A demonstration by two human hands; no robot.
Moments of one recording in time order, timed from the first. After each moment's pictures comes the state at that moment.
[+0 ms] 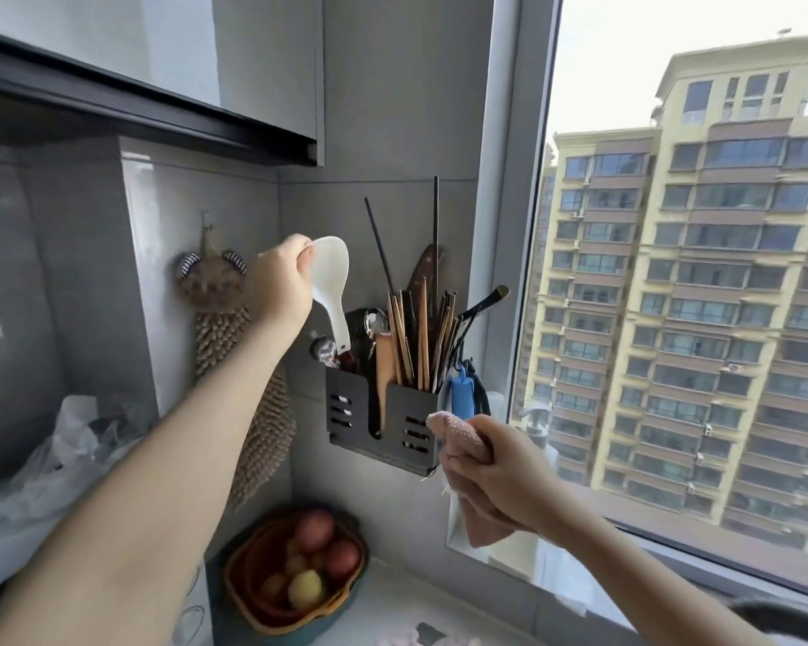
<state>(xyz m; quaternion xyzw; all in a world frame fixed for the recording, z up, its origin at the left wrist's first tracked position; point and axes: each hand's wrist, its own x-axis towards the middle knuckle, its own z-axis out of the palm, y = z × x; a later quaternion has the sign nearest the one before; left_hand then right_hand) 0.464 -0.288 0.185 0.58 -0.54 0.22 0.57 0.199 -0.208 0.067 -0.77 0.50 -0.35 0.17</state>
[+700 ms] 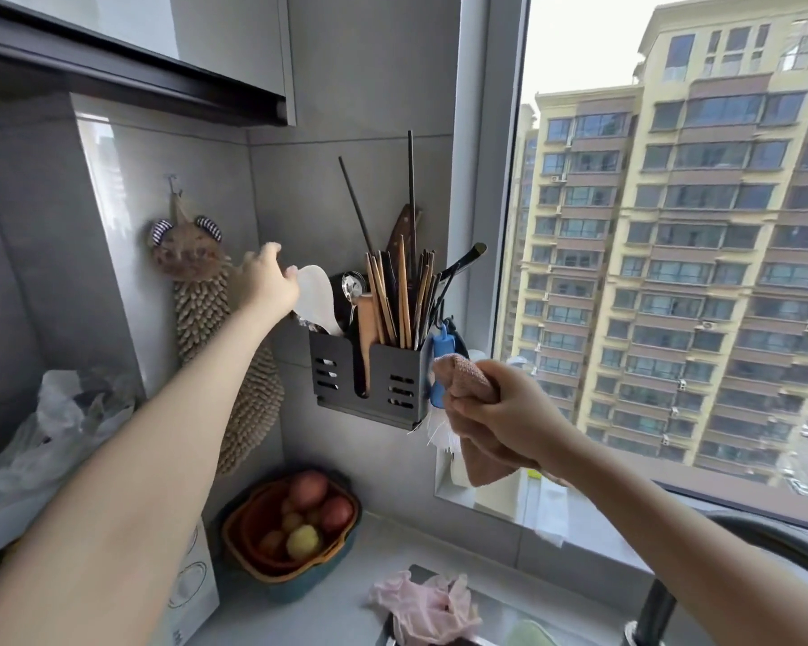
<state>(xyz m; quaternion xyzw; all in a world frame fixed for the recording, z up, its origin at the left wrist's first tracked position) 0.472 -0.305 0.149 0.72 -0.54 0.08 0.43 0.181 -0.184 0.082 -0.75 0.50 -0.38 0.21</state>
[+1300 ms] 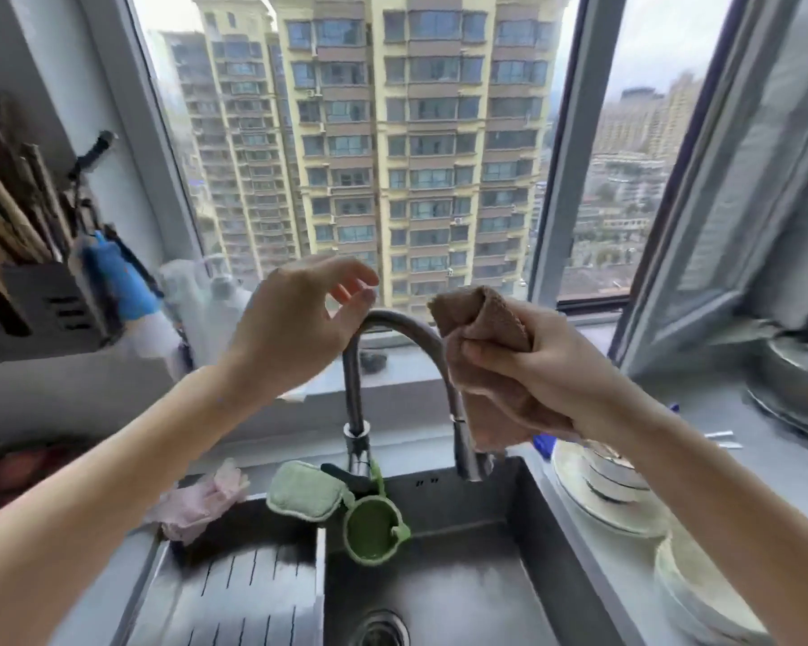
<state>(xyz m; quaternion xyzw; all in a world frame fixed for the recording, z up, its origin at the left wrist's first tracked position) 0.136 -0.028 0.080 0.25 -0.89 -0.04 0.39 -0.050 0.103 0.057 -0.56 0.58 -0.52 0.27</state>
